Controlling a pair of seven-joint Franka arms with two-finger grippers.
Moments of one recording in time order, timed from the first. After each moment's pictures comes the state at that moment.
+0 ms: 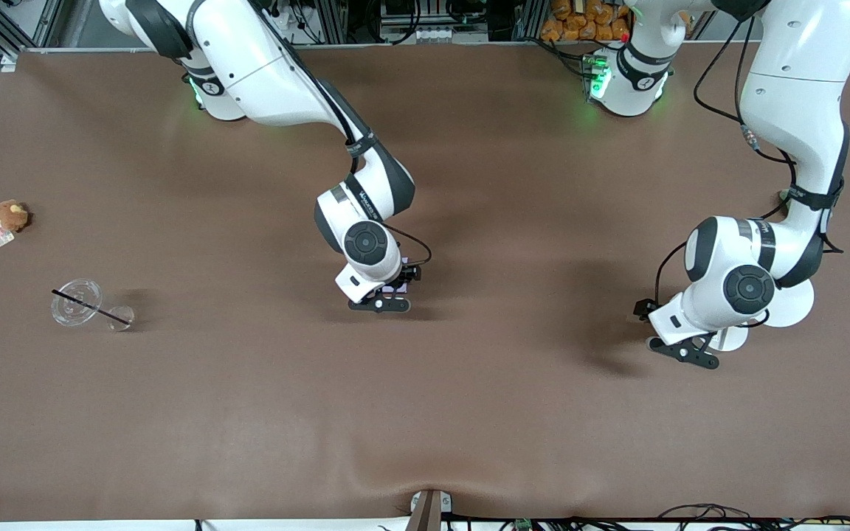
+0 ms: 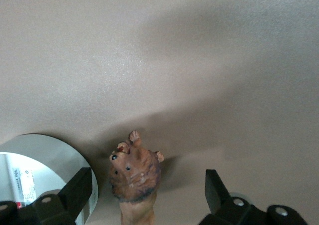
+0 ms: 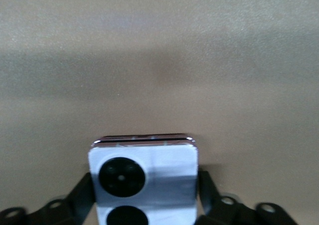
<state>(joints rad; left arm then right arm) 0.00 0.61 -0.09 -1.79 0.20 2.32 0.15 0.71 0.81 -0.05 -1.52 0.18 2.20 0.60</state>
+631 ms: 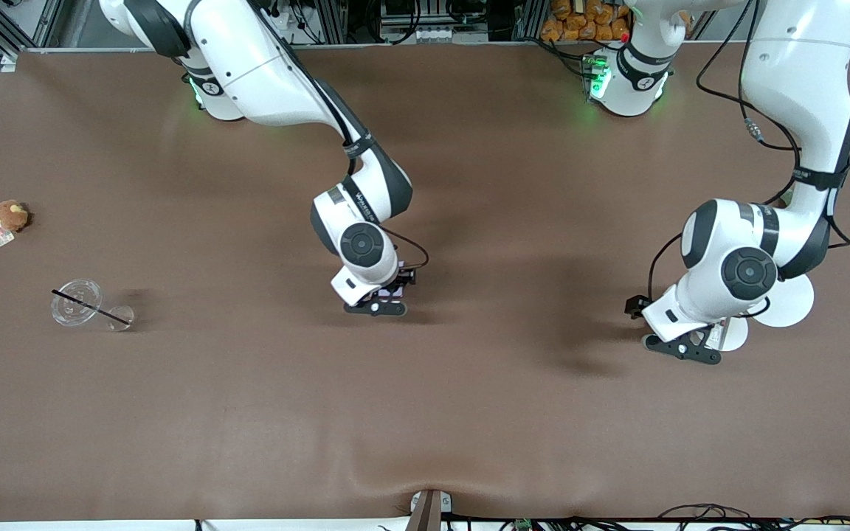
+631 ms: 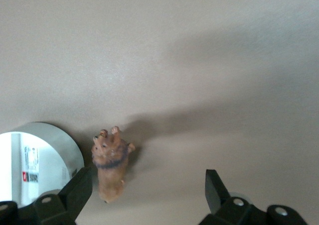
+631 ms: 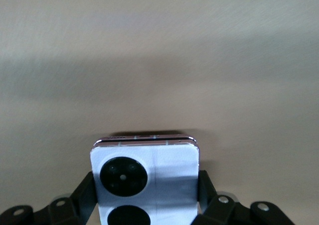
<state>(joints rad) 0.00 0.50 -0.17 -1.78 0.20 2.23 -0.02 0.71 0.79 -0.11 -1.50 0.18 2.15 0.60</state>
